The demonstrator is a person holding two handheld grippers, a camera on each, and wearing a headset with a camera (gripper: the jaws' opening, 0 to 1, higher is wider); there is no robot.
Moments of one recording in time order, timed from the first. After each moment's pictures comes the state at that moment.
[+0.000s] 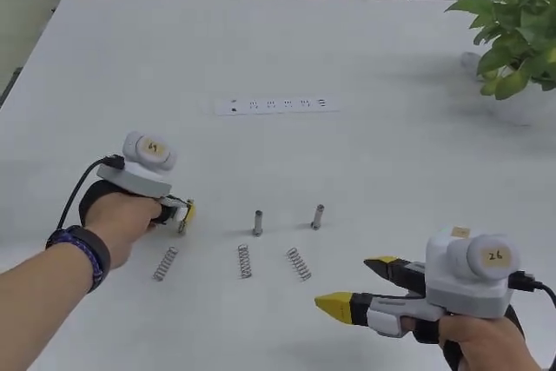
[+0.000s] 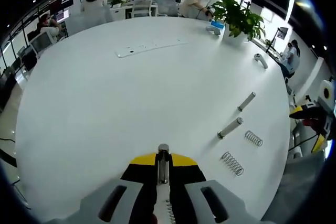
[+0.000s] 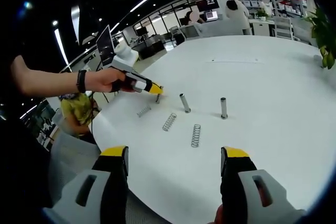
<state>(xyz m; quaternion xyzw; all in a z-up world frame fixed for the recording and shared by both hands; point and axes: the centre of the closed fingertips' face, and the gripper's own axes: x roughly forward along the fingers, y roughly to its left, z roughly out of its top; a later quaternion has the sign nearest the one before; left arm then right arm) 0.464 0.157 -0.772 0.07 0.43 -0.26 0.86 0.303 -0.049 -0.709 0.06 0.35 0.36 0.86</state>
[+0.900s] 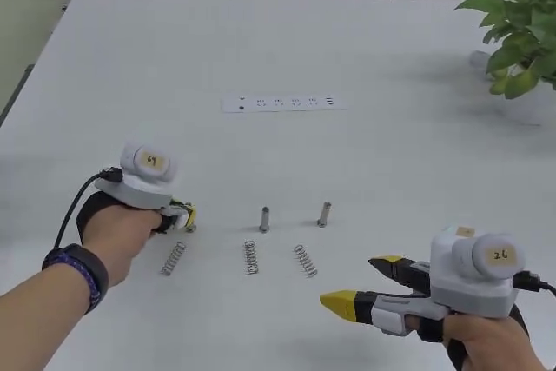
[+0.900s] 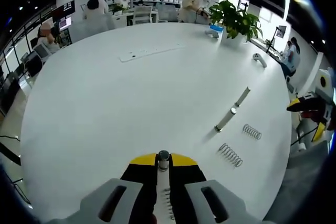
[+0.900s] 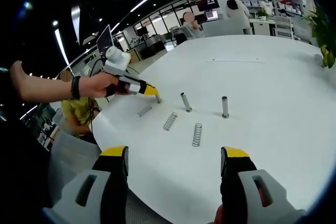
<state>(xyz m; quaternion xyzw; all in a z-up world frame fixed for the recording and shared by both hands) 0.445 0.164 -0.764 0.08 0.40 -0.26 0.87 0.302 -0.047 -0.710 0.06 0.35 0.36 0.86</state>
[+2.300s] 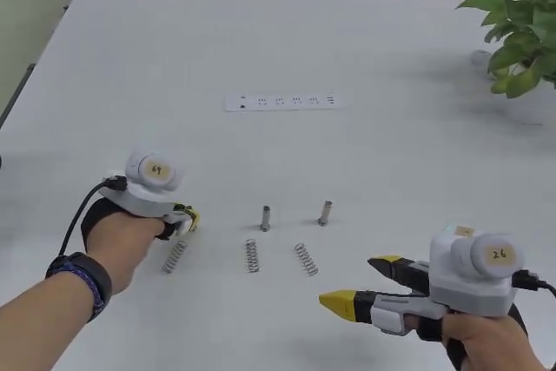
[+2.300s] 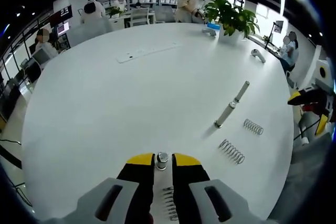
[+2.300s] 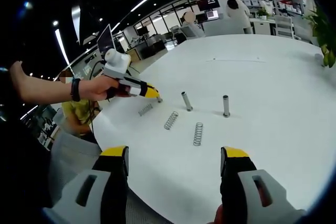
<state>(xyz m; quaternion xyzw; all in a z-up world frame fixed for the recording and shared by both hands) 0.446 0.163 -0.773 0.10 0.39 -0.26 0.88 0.300 -0.047 -0.712 0.06 0.35 0.36 0.86</state>
